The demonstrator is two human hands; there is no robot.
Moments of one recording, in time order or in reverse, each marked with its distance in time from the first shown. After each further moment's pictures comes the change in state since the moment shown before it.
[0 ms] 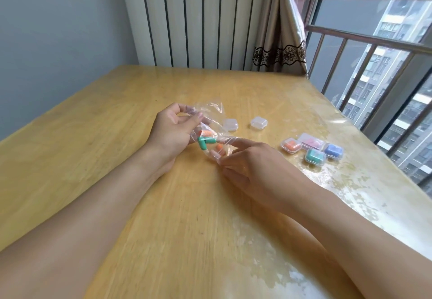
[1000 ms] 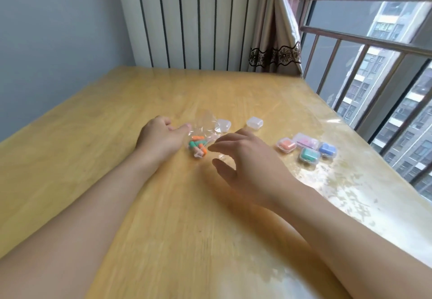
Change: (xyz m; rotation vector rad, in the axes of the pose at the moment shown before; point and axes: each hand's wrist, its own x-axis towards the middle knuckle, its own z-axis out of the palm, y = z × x) left_hand 0.009 -0.008 -0.018 0.656 0.201 -0.130; right_hand 0.007 -0.012 0.004 -0.004 0.177 -0.019
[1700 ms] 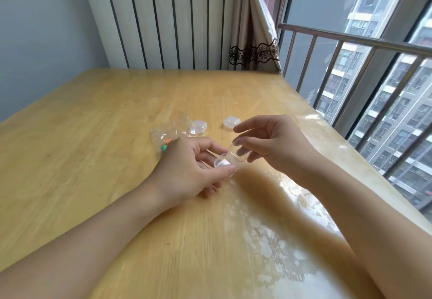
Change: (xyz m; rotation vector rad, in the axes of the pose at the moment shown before) left_hand -0.084 0.037 0.040 -0.318 -0.488 0.325; right_hand -0.013 0.071 -0.042 0.817 0.086 0.545
